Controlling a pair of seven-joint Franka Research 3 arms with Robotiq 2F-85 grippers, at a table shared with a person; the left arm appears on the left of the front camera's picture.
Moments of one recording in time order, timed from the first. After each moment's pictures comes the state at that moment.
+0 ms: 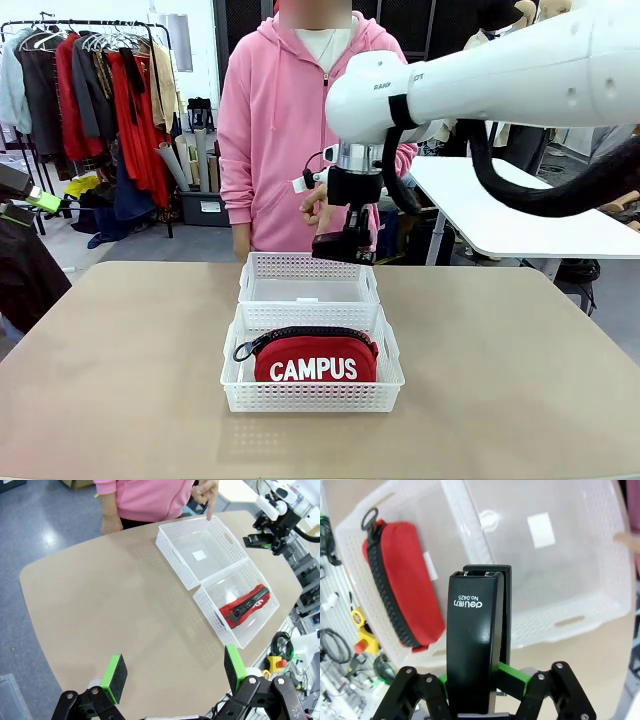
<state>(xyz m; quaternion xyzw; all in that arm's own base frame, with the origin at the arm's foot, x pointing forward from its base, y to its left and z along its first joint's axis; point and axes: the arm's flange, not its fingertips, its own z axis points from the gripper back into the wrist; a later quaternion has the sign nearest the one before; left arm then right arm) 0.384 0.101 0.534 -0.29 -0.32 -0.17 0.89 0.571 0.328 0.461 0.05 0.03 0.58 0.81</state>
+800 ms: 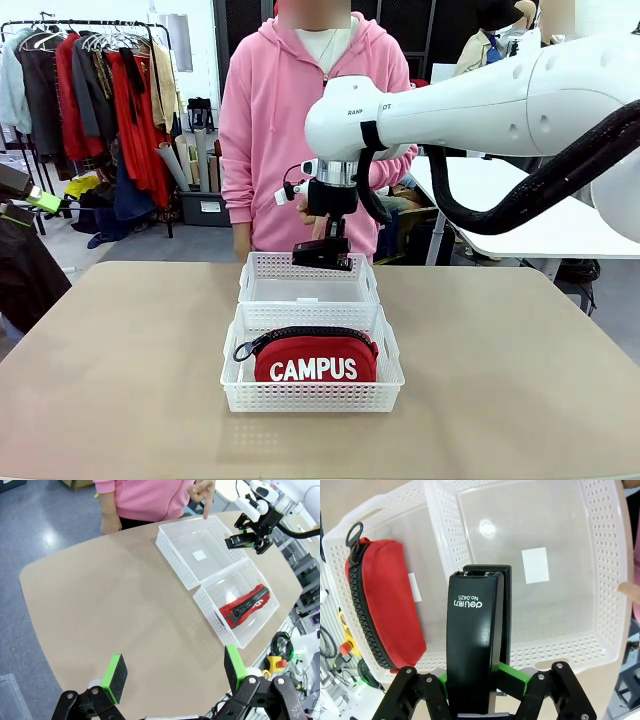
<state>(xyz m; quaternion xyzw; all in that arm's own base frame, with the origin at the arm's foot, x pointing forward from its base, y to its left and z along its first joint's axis) 0.384 0.101 0.534 -0.29 -0.32 -0.17 0.89 0.602 0.353 0.432 0.05 0.03 0.62 0.78</state>
